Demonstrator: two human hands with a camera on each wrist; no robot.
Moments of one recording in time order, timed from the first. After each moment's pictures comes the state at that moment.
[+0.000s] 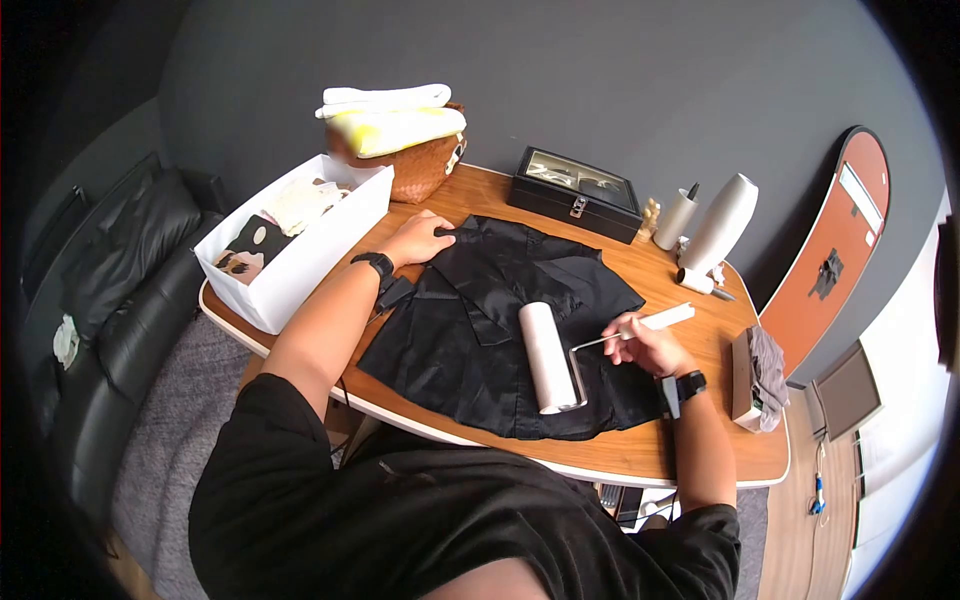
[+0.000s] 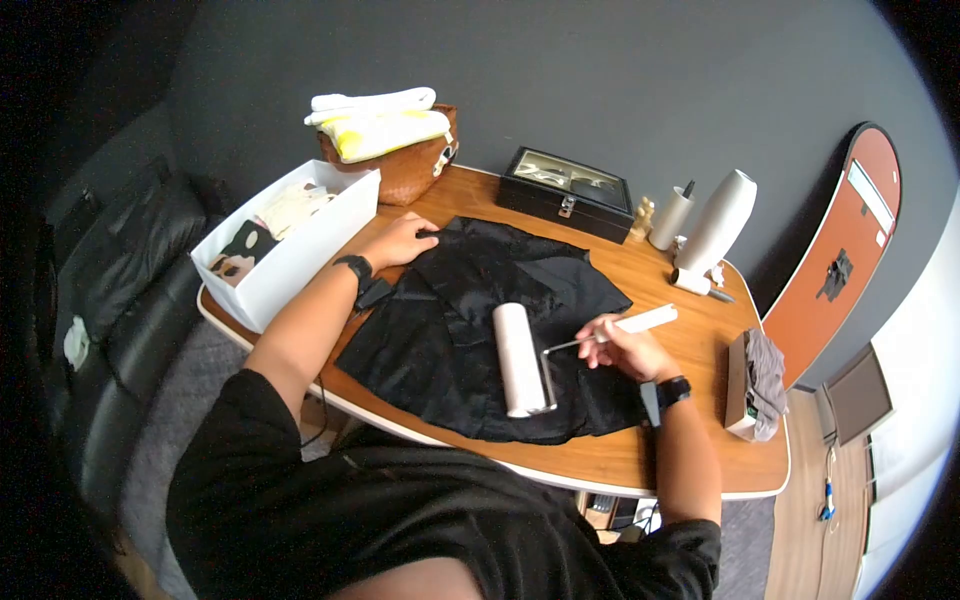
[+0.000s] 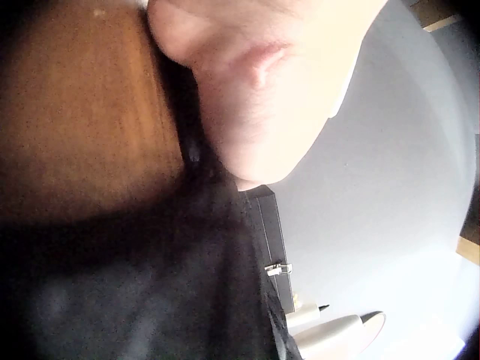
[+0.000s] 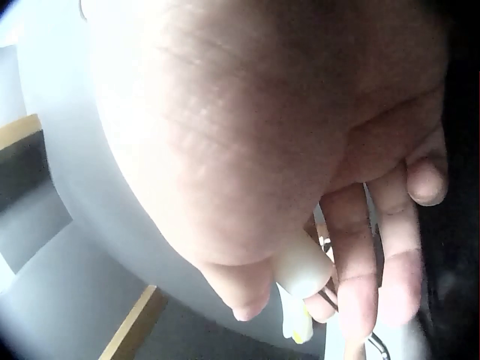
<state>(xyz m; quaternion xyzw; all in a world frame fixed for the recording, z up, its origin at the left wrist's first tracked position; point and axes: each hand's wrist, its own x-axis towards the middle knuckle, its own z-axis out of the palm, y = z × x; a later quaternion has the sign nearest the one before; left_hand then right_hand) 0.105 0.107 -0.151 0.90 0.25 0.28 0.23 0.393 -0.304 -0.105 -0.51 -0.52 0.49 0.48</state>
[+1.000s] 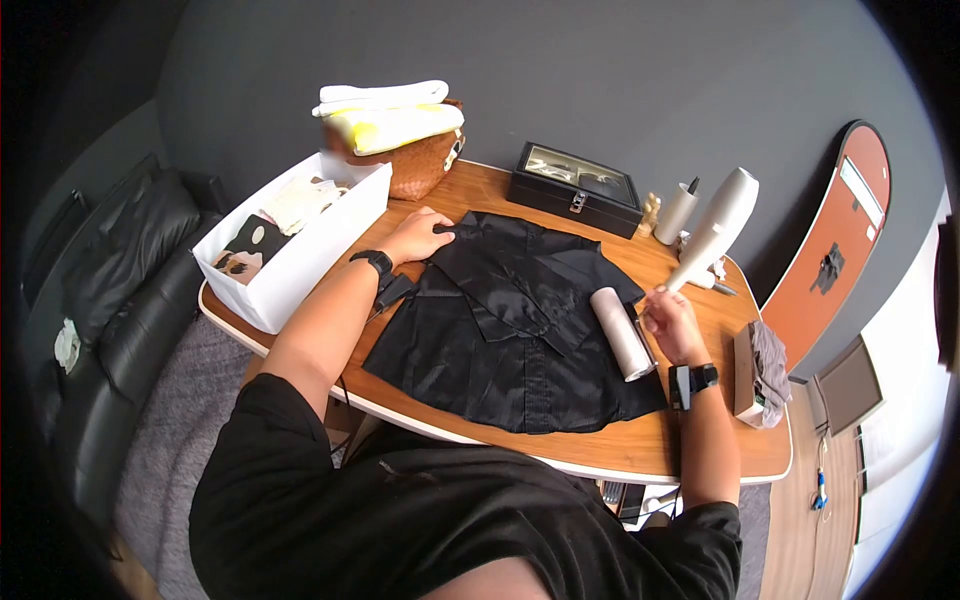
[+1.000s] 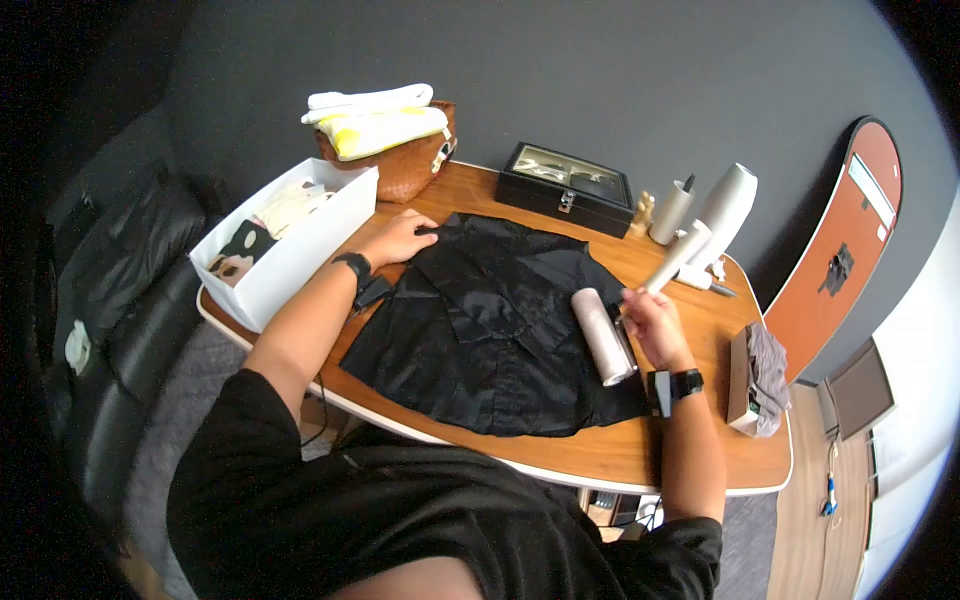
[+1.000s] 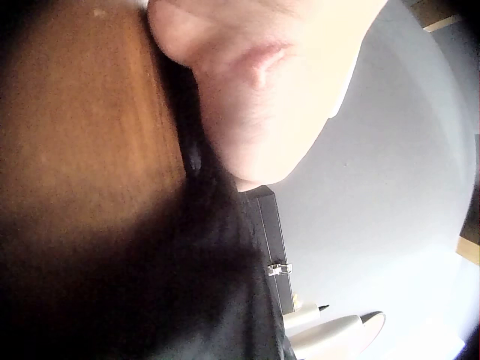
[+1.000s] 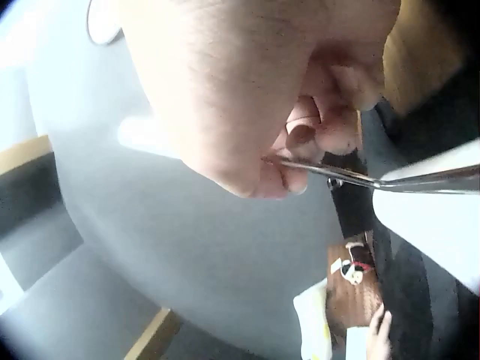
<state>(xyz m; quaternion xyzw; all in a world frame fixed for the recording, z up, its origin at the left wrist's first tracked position) 0.106 0.110 -0.153 0.90 0.24 0.28 0.23 0.399 -0.301 -0.087 -0.54 -0.34 0.34 0.69</state>
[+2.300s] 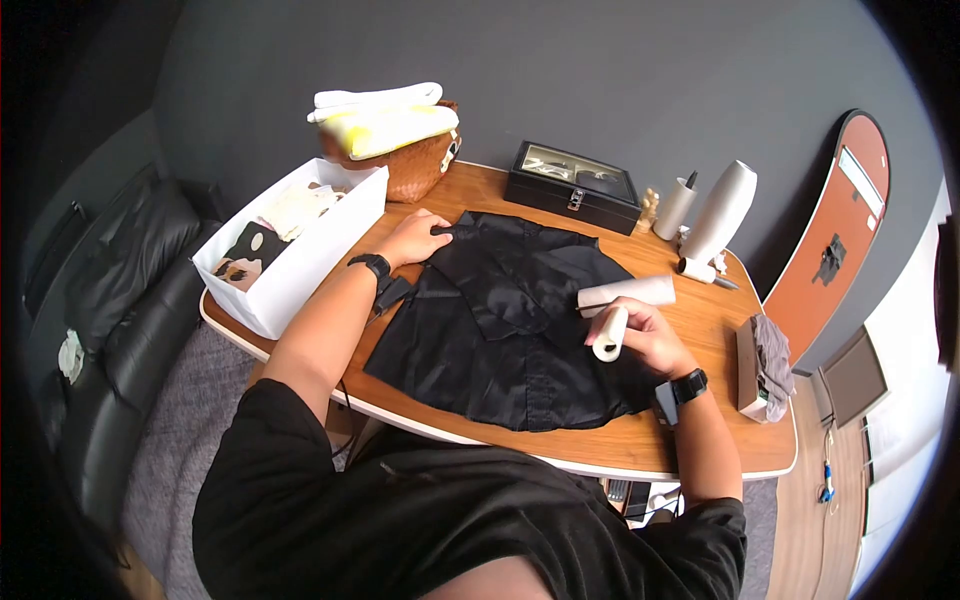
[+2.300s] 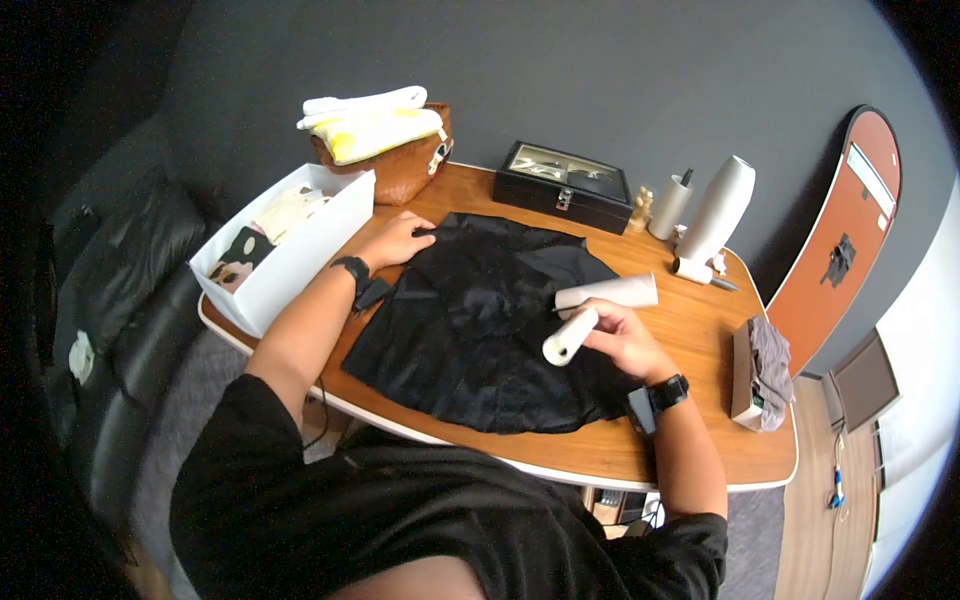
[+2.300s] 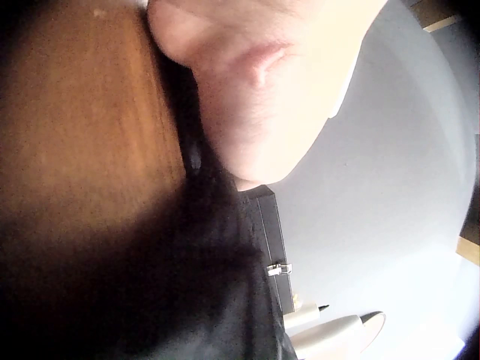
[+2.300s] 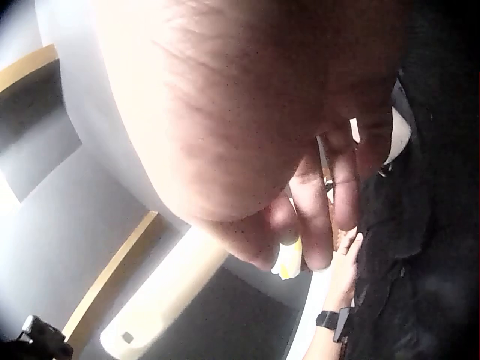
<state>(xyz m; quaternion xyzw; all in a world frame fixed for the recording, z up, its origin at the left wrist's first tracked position) 0.104 0.109 -0.151 0.91 0.25 0.27 0.21 0.343 -0.300 -0.075 -0.48 -0.60 0.41 0.49</state>
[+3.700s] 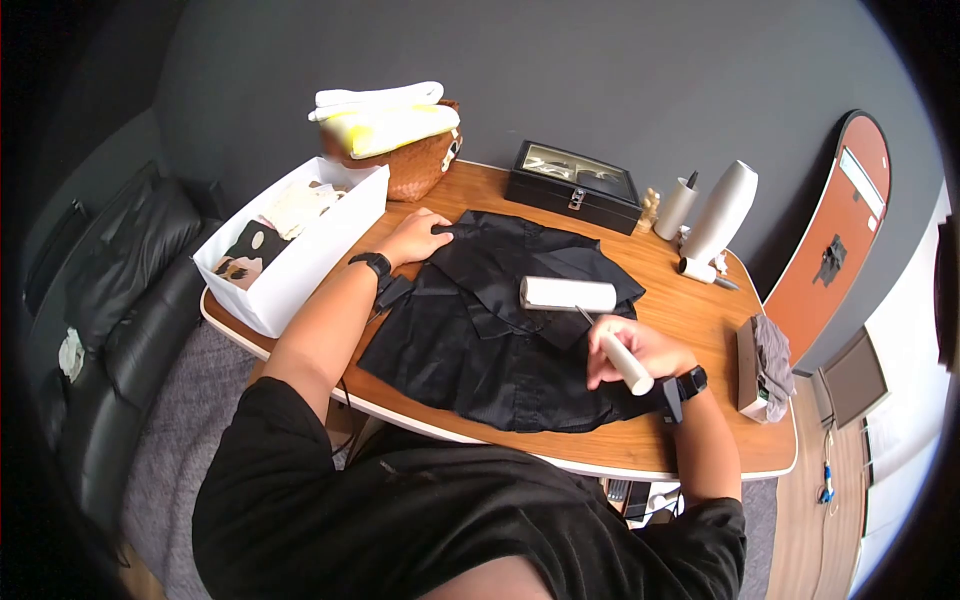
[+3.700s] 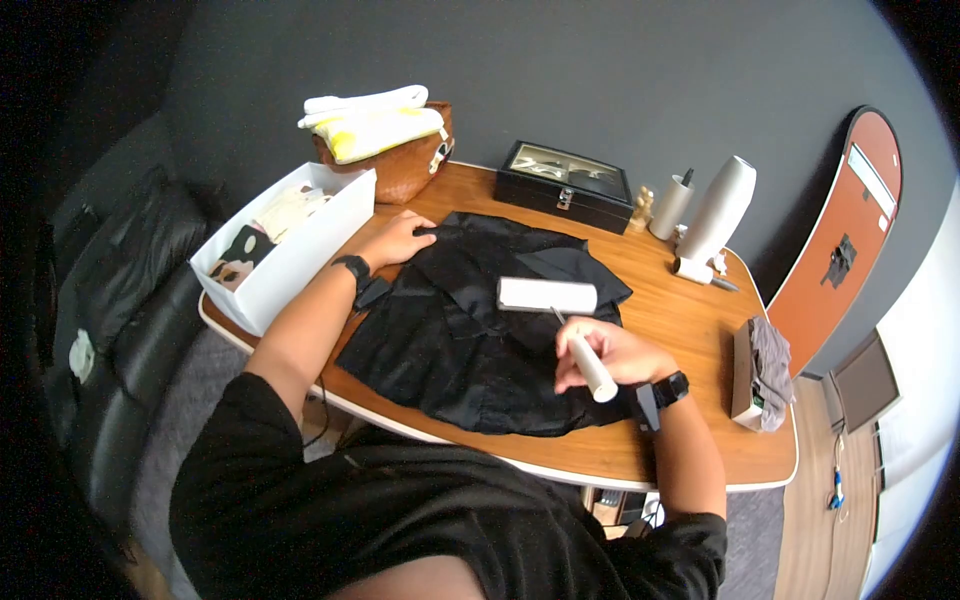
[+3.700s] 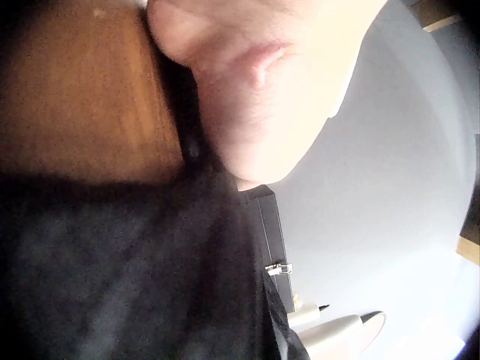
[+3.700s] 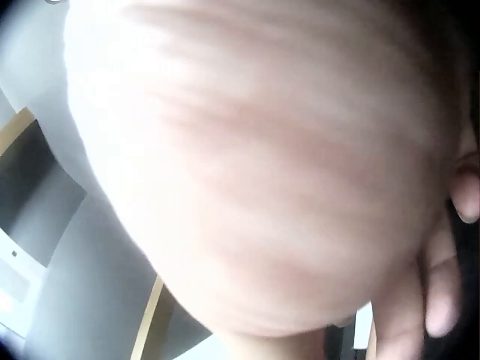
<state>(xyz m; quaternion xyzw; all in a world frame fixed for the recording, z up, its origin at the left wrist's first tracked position) 0.106 0.112 -0.155 0.90 0.24 0.28 0.22 0.346 -0.302 -0.078 -0.43 -0.59 0.58 0.36</state>
